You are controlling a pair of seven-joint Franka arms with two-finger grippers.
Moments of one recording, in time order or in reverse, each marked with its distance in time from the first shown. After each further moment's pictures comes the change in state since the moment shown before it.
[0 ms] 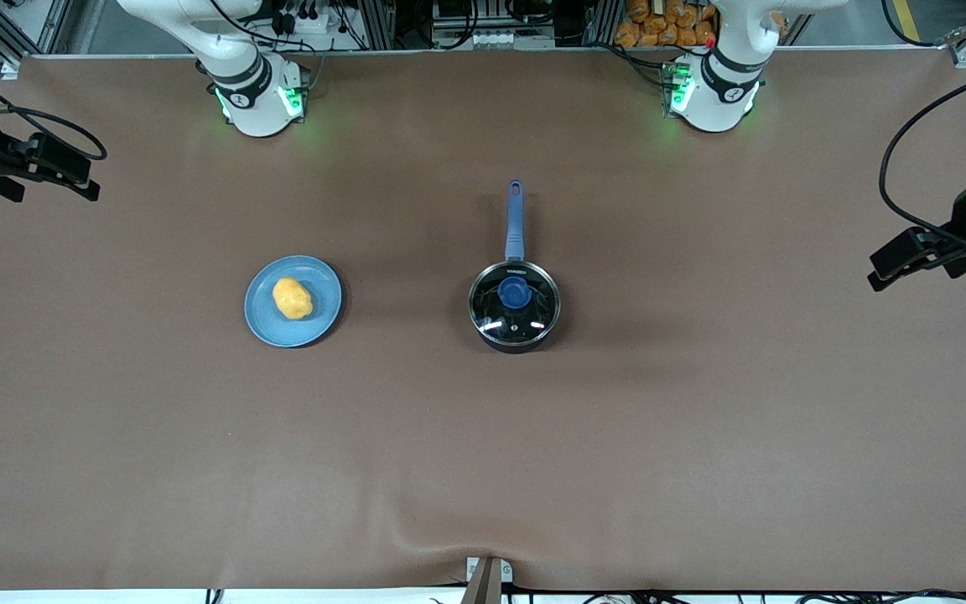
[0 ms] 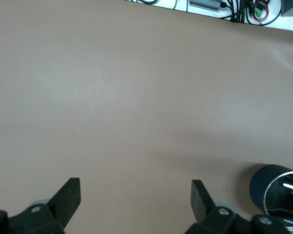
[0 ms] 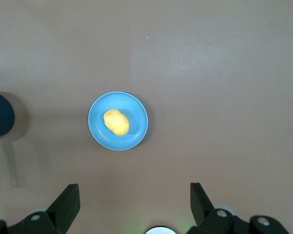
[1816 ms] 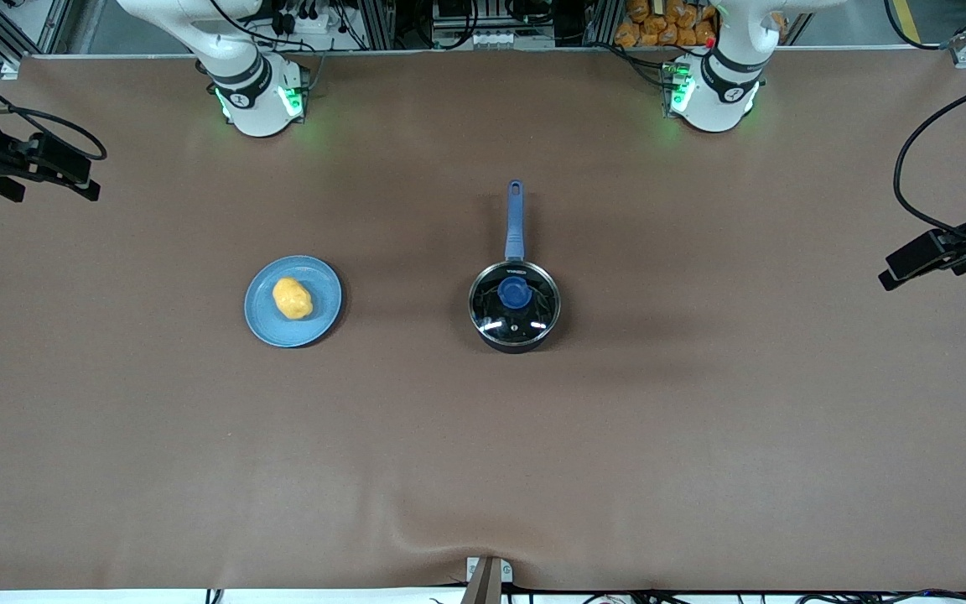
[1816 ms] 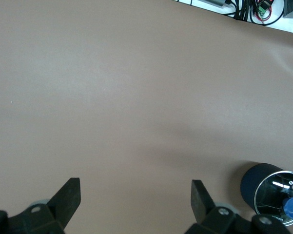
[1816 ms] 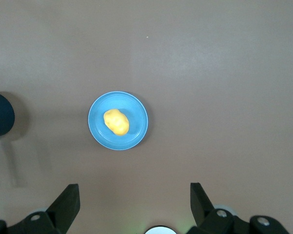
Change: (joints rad) left arm 0.035 -0.002 0.007 -0.016 -0.060 -0.013 -0.003; right arm 0.000 0.000 0.000 -0.001 0.001 -0.001 -0.001
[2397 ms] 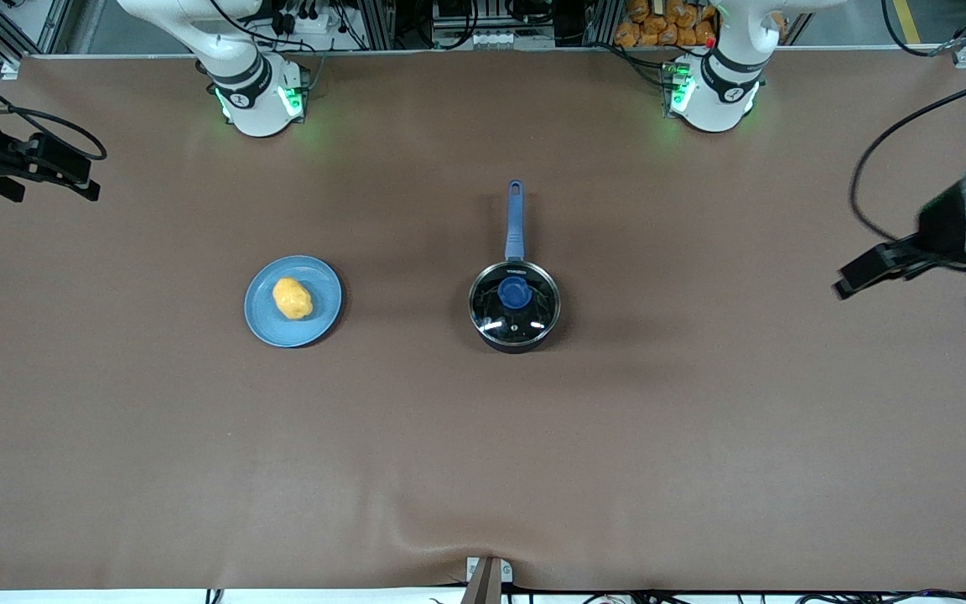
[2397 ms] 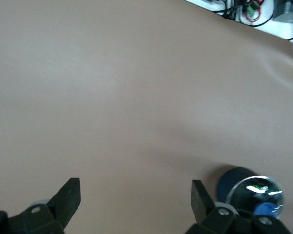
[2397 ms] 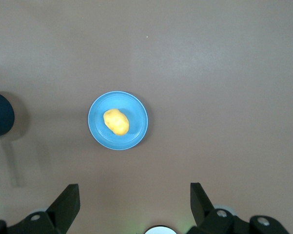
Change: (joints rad) left arm -0.001 0.033 -0.130 -0.021 -0.010 0.057 -0.219; right arm 0.000 0.000 -0.001 -0.001 0.000 0.000 0.000
